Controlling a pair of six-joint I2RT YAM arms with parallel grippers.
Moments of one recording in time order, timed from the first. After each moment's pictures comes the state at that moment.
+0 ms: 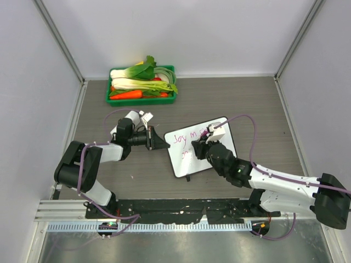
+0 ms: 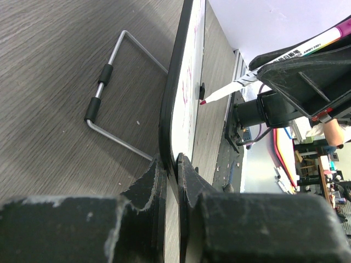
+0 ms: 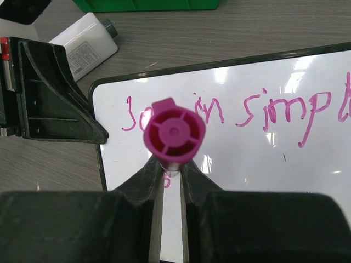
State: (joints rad) left arm -0.31 1.58 0.53 0.66 1.03 -0.58; right arm 1.02 1.02 0.51 0.22 0.55 0.48
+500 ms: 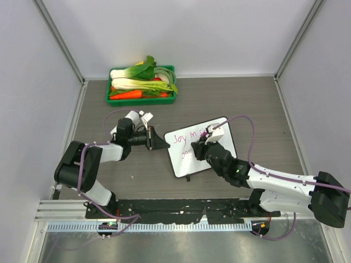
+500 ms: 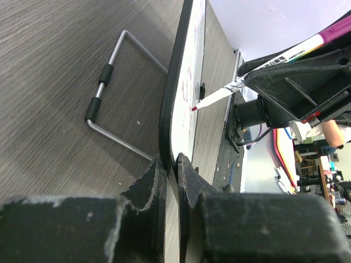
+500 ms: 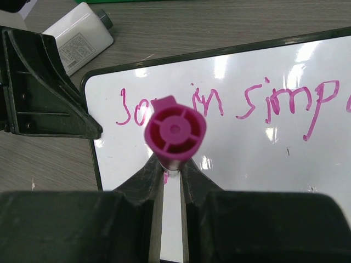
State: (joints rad) left arm -0.31 1.58 0.53 0.66 1.02 -0.58; right arm 1.01 1.05 0.49 0.23 0.54 0.49
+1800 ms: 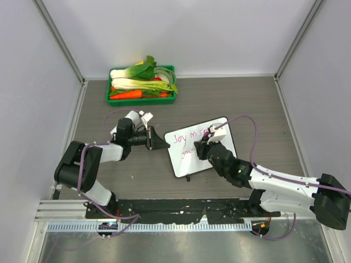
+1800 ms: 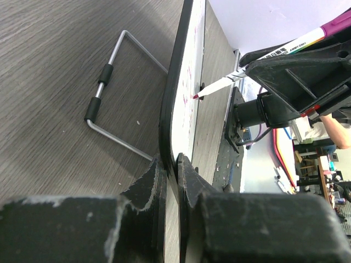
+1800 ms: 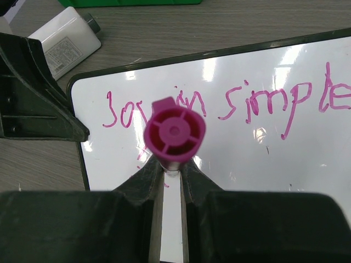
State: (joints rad) left arm -0.31 1.58 0.53 0.66 1.03 -0.58; right arm 1.01 1.02 0.49 0.21 0.57 0.47
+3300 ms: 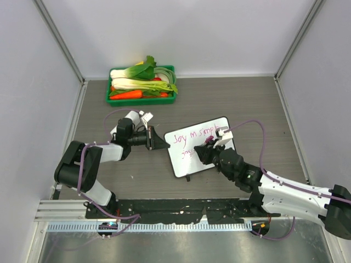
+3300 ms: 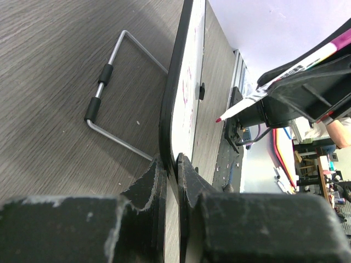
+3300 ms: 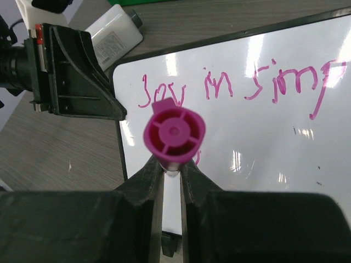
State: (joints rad) left arm -0.31 1.58 0.53 0.66 1.03 -0.58; right arm 1.00 0.86 0.40 0.19 0.43 0.55
